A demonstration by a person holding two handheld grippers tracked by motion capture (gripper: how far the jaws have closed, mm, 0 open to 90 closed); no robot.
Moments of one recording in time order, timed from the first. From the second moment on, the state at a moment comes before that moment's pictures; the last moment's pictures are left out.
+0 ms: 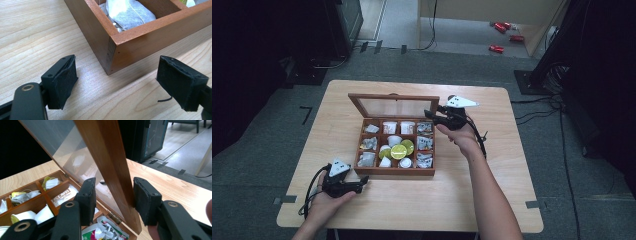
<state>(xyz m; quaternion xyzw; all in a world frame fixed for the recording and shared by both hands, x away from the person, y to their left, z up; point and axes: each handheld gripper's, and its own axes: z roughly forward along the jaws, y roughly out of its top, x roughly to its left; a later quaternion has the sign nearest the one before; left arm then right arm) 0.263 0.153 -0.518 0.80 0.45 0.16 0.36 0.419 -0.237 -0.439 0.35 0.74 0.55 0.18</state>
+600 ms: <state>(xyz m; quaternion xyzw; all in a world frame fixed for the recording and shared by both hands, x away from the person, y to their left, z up) 0.263 0.154 -0.518 0.79 0.46 0.15 0.37 0.441 -0.236 -0.470 0.37 0.74 0.53 0.15</state>
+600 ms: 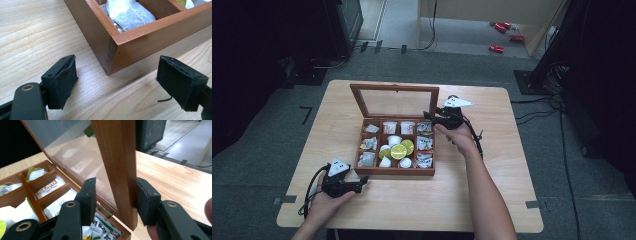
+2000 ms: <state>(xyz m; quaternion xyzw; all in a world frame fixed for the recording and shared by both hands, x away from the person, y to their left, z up) 0.263 0.153 -0.518 0.80 0.45 0.16 0.37 0.466 -0.246 -0.489 0.52 0.67 0.52 0.05</state>
